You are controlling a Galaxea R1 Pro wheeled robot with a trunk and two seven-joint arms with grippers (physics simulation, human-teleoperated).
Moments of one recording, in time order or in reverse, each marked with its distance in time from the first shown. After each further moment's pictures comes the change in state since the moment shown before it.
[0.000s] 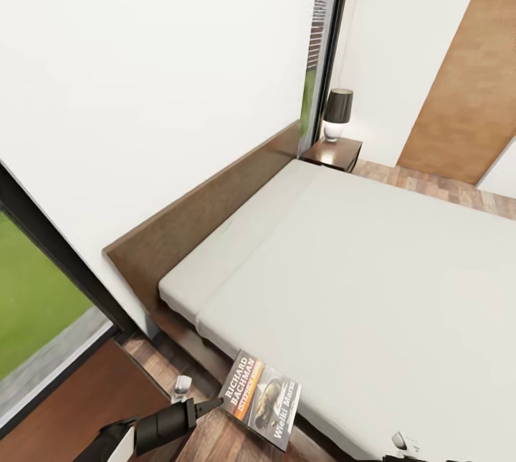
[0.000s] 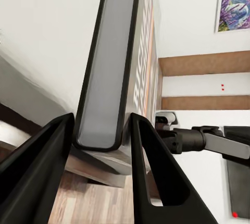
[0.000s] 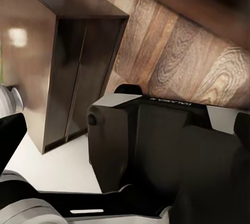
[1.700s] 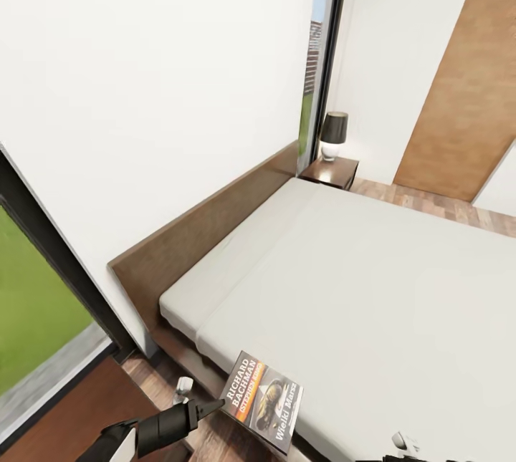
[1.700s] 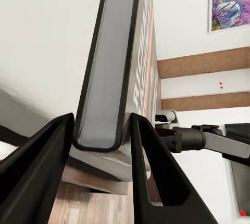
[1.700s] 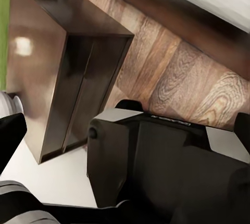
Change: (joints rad) left arm 0.000 -0.006 -0.001 0.007 -0.002 -0.001 0.003; right arm 0.000 0.000 0.000 -0.001 0.003 -0.003 -0.003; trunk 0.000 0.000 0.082
